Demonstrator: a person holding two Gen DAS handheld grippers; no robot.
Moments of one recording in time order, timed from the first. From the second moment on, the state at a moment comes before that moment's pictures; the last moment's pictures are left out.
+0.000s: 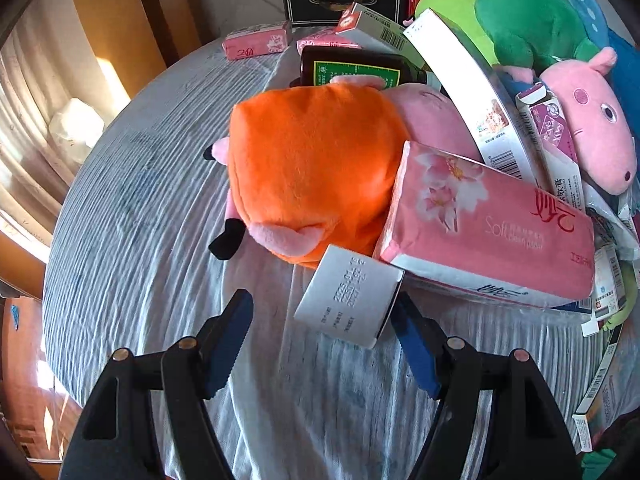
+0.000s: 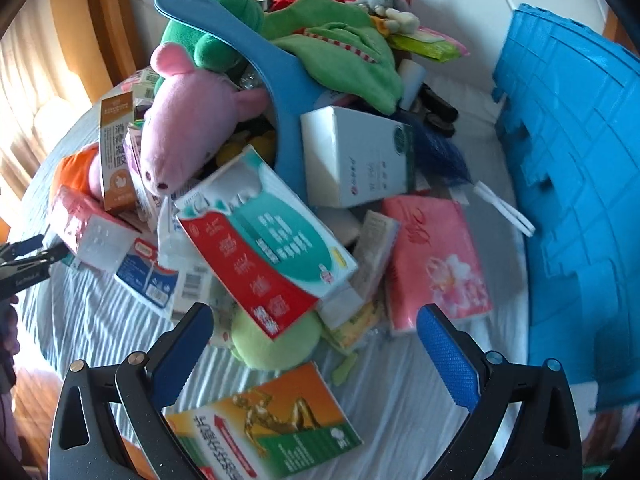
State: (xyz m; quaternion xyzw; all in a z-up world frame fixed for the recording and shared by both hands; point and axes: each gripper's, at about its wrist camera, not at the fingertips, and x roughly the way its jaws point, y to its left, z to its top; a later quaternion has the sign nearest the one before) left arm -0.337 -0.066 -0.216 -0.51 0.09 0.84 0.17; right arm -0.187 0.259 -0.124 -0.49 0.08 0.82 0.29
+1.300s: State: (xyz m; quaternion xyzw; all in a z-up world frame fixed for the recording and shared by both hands) left arm -0.301 -0.087 -0.122 -0.44 0.04 0.89 0.11; right arm -0.219 0.271 -0.118 -0.51 -0.02 0.83 0.24
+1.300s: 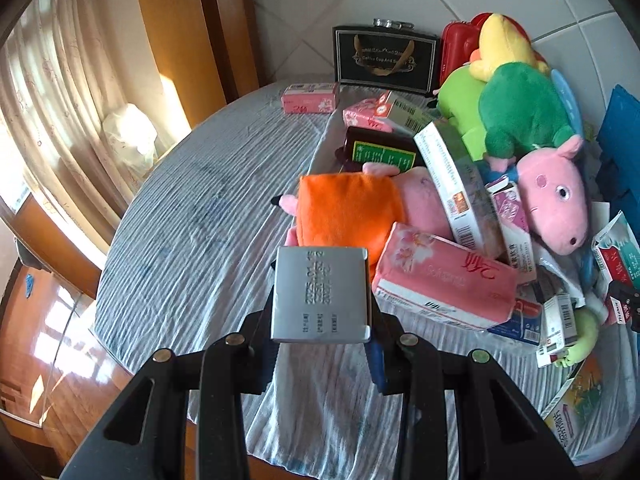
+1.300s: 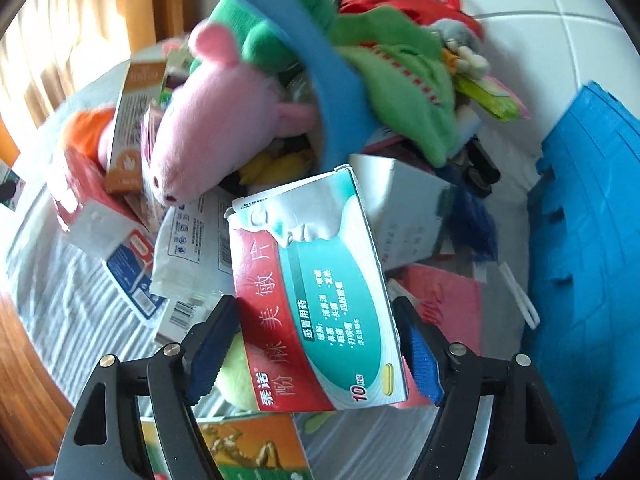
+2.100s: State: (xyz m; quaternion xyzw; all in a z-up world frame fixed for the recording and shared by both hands) left arm -0.207 0.053 0.020 -0.29 0.07 0.93 0.22; right arm -0.085 0.250 0.083 -0.27 -0.04 0.91 0.32
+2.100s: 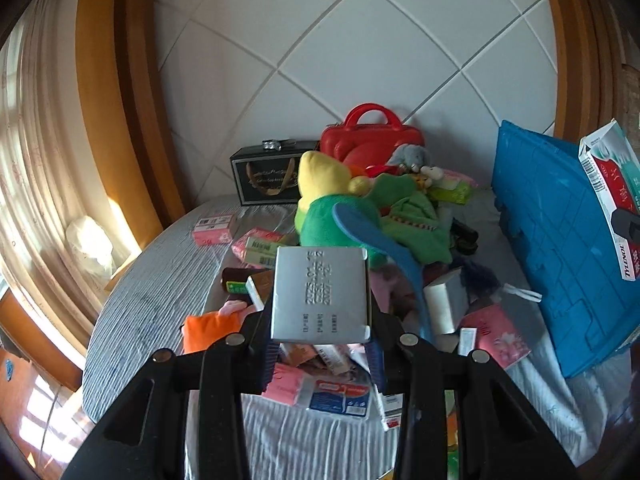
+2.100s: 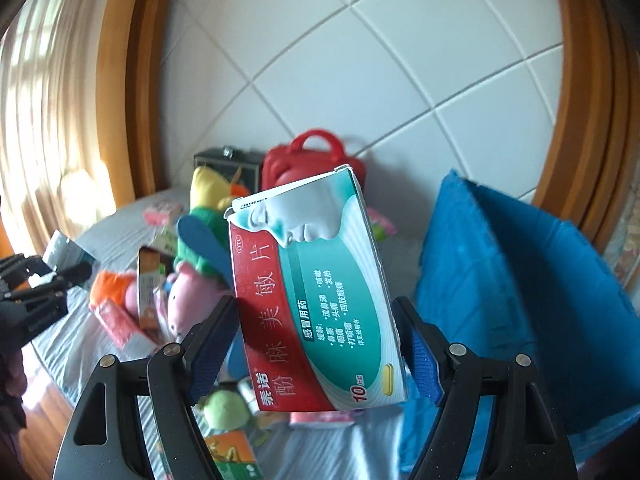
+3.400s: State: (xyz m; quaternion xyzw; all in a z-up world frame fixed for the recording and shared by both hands) left arm -0.012 0.481 0.089 -0.33 0.20 0.83 0.41; right arm 0.172 0.517 0.106 -0.33 0.06 0.79 0.51
